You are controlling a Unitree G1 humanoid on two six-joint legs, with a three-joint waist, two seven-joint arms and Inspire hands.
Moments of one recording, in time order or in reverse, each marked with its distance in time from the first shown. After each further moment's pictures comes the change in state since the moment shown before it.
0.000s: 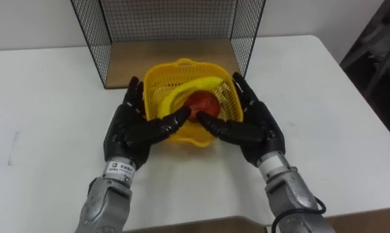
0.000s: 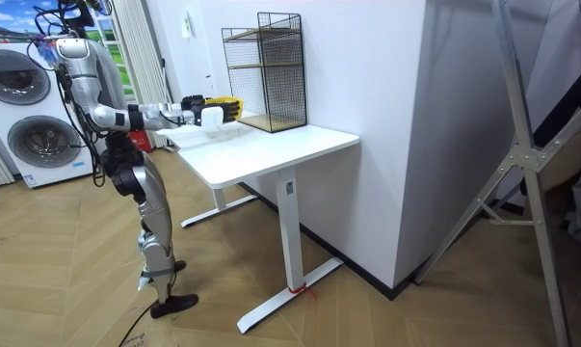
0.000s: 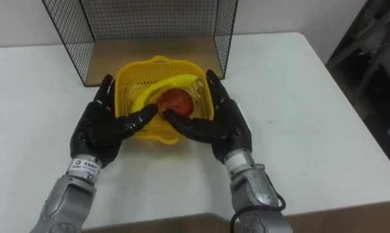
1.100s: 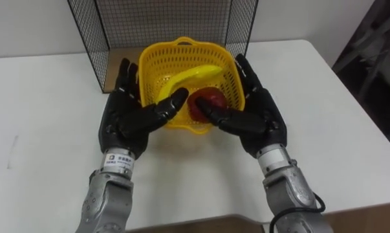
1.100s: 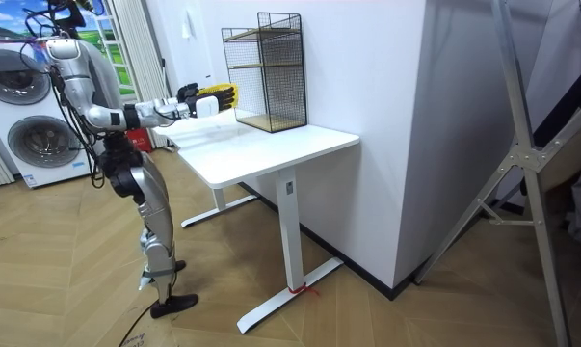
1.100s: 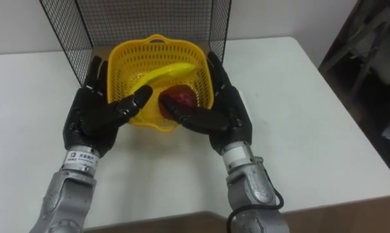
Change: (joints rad) left arm 0.000 -0.031 -0.007 -0.047 -0.040 -0.082 0.038; right arm 0.000 0.012 0.031 -0.027 0.066 -0.065 0.004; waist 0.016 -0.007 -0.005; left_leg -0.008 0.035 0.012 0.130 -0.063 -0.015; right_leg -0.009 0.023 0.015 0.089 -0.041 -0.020
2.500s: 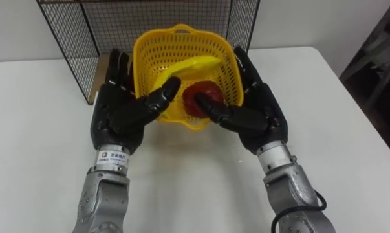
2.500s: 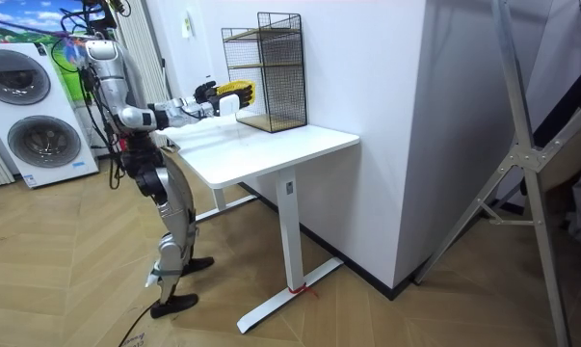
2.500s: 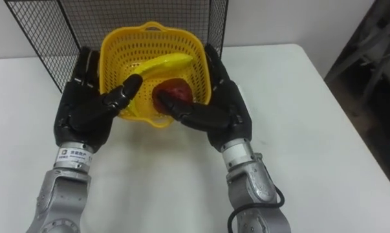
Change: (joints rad) left arm 0.007 0.014 -0.002 -0.040 -0.025 -0.028 -0.008; right arm -0.002 -0.012 0.001 -0.042 -0.041 -0.010 0.029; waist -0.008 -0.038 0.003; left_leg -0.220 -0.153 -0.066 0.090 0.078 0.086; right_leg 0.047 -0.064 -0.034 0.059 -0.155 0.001
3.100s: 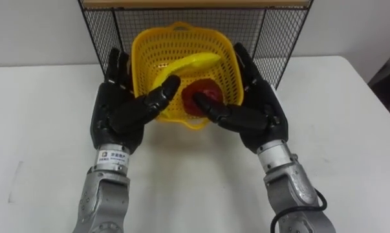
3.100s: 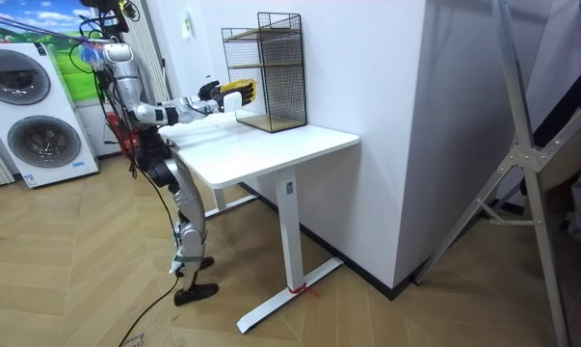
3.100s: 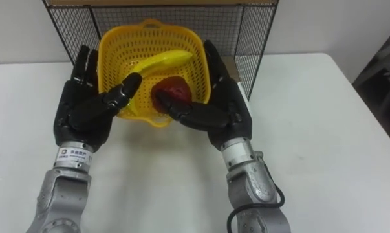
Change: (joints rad) left arm 0.000 -0.003 0.001 0.004 0.004 0.006 0.002; right arm 0.000 0.006 -0.004 0.005 -0.031 -0.005 0.003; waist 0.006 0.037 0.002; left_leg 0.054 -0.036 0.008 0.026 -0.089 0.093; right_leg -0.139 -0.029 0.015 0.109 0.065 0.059
